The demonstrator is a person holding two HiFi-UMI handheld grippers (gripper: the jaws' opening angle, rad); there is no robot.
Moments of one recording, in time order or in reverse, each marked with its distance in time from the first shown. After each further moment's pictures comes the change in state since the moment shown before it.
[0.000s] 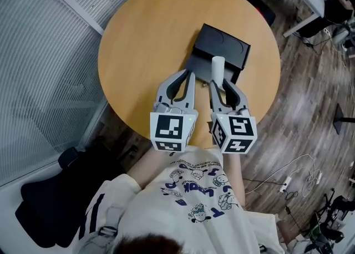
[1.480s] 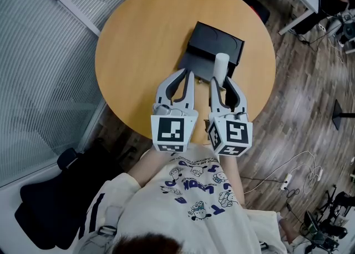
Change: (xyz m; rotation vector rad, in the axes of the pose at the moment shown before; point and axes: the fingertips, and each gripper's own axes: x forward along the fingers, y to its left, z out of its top) left arm -0.014 -0.020 0.009 0.057 -0.068 0.009; right arm -0.031 -0.005 0.017 -0.011 -0.187 -0.085
